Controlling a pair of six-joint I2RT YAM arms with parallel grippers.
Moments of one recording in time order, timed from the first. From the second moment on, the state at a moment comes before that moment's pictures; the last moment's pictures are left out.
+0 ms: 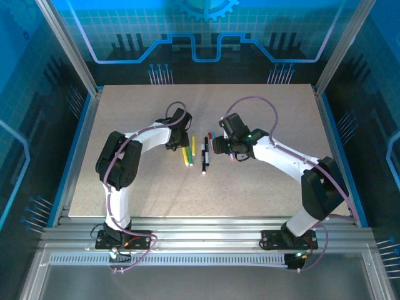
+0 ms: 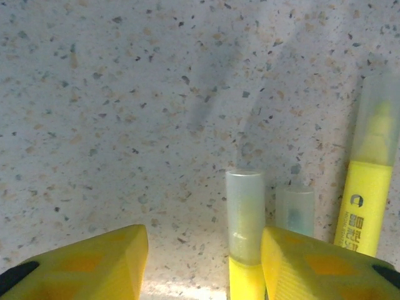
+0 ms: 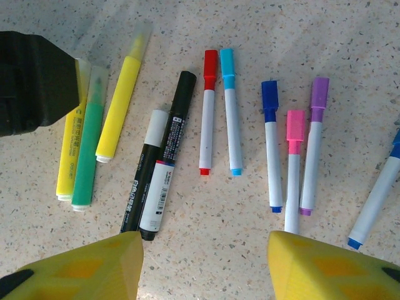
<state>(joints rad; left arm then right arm) -0.41 2.01 1.37 -0.55 -0.17 -0.64 0.60 1.60 1.17 -0.52 0.06 0.38</state>
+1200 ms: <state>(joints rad) -0.40 2.11 1.50 -0.66 -0.19 -0.66 0.59 1.66 1.18 -0.51 -0.03 0.38</state>
